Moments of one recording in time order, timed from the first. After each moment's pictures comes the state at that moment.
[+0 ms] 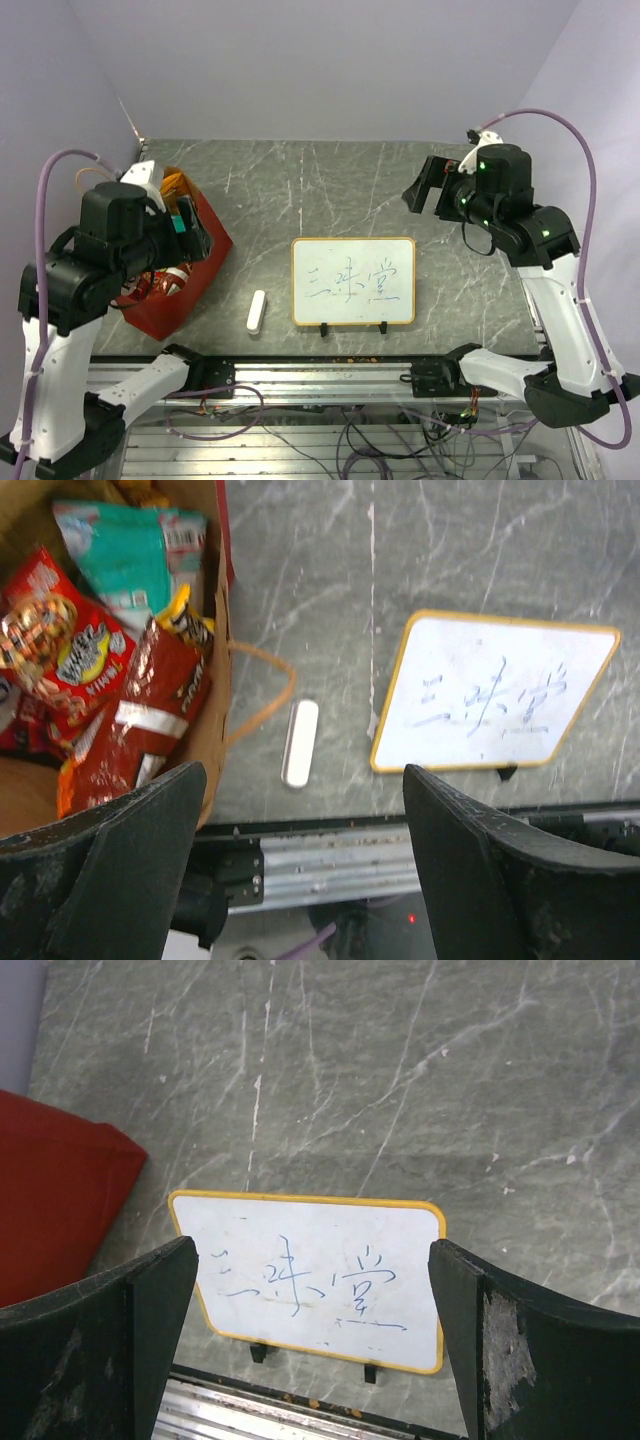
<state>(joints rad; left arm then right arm) -0.38 0.99 1.74 -1.39 -0.15 -0.46 0.41 1.12 1.61 -1.01 0.10 0.42</state>
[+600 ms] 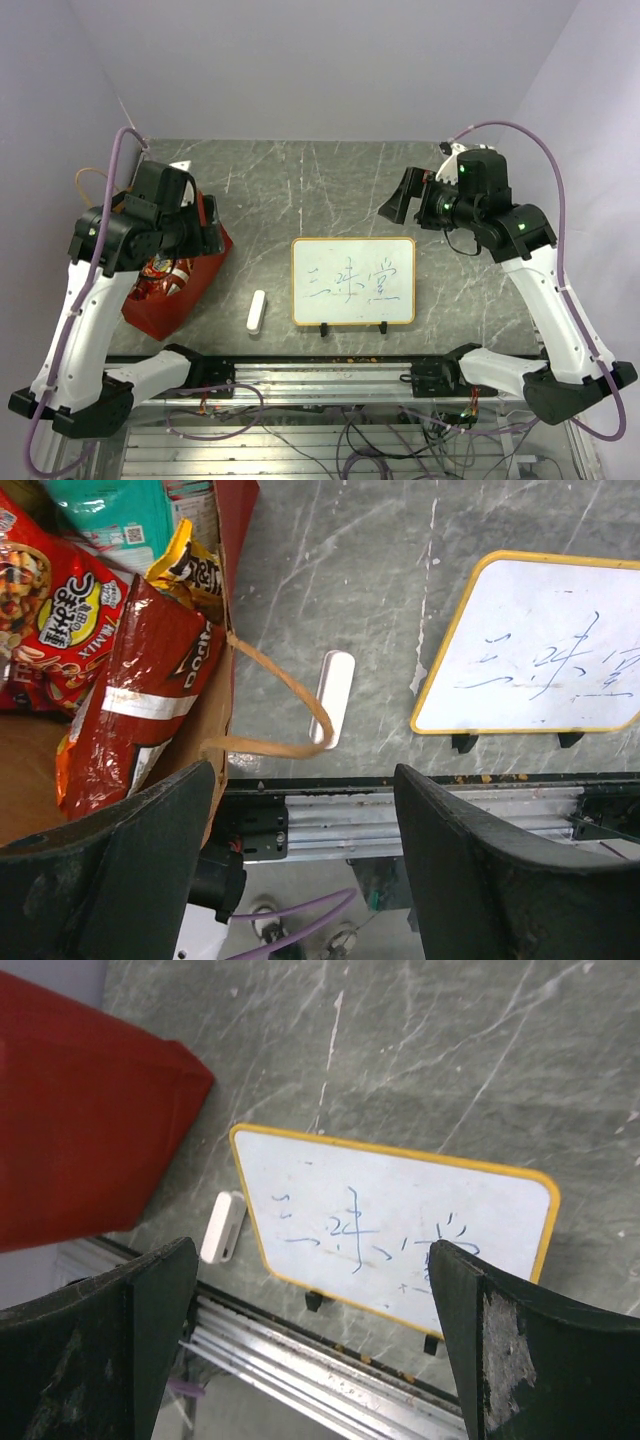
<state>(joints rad) -0.38 1.10 1.64 -1.45 -0.11 -0.45 0.41 1.15 1.48 -0.93 -0.14 0.48</state>
